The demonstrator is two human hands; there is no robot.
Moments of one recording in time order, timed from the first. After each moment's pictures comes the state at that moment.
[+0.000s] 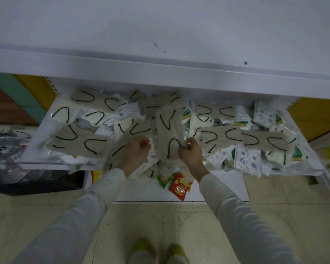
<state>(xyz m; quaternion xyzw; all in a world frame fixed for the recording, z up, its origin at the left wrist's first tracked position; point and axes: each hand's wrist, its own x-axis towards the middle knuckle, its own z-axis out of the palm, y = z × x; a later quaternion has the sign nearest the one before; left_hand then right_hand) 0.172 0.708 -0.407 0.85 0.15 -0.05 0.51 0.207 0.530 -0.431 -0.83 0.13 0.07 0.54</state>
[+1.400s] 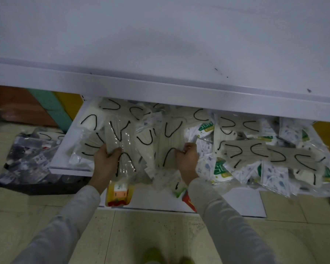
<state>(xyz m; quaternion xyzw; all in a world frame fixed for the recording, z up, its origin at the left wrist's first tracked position) 0.139 0.843 -0.402 0.70 0.30 0.11 0.64 0.217 0.642 -0.429 -0.82 0.19 0.06 0.54</state>
